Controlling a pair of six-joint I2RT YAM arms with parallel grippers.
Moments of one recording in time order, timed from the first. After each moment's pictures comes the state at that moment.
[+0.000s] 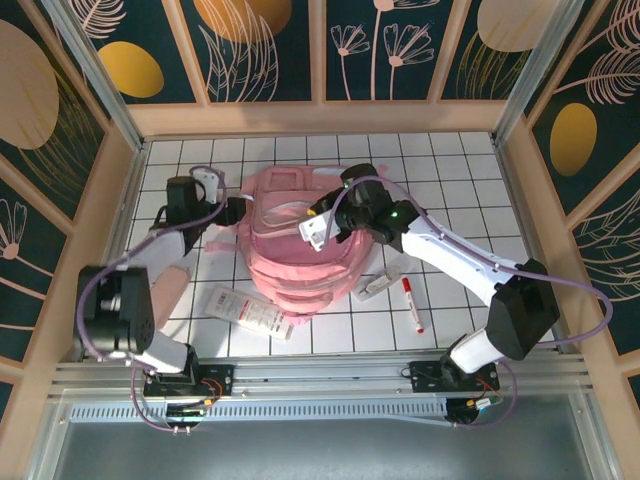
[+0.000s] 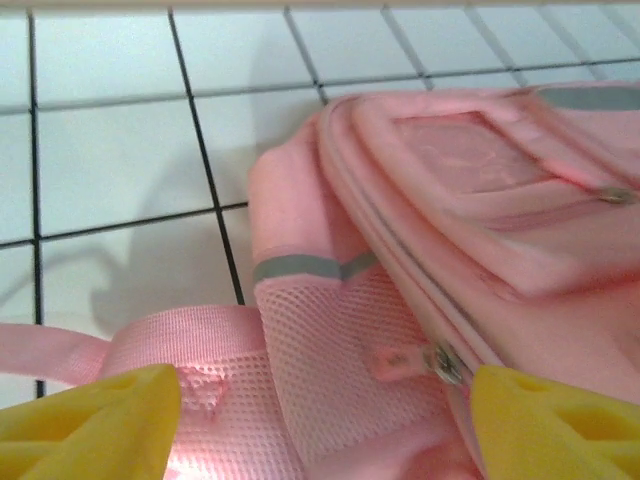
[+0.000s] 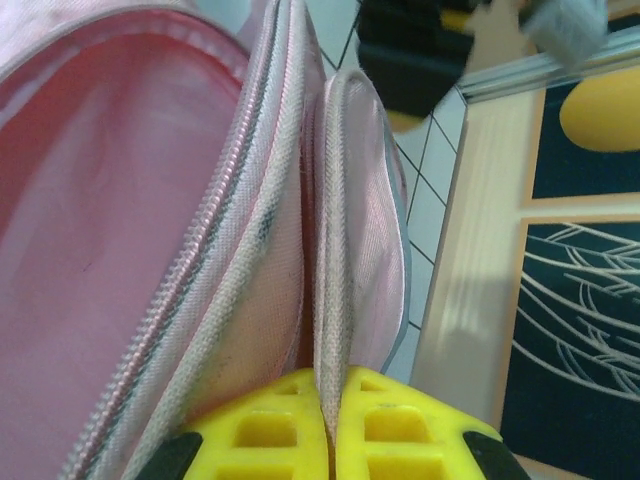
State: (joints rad) left arm -0.05 1.44 0.77 0.10 0.34 0.00; right arm 0.71 1.50 1.21 -0.31 -0.31 -1.41
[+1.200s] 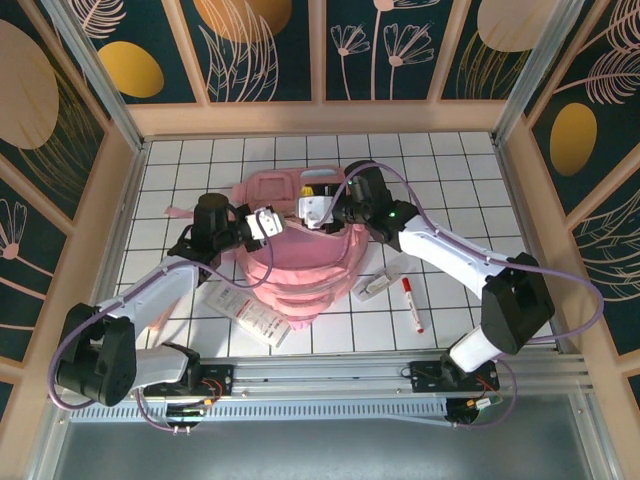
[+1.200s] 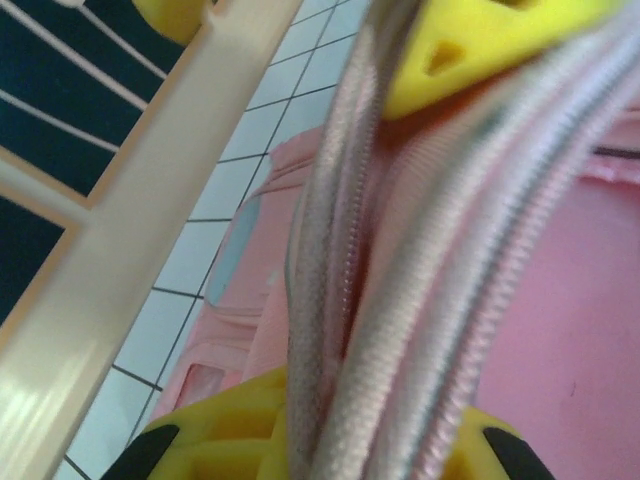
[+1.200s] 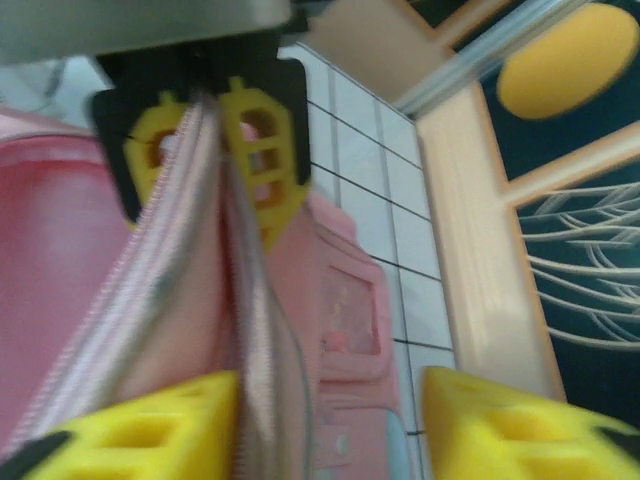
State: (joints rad) left arm -0.37 1.28 0.69 0.15 0.47 0.80; right arm 0.70 1.54 1.15 -0.06 -0.38 -1.00
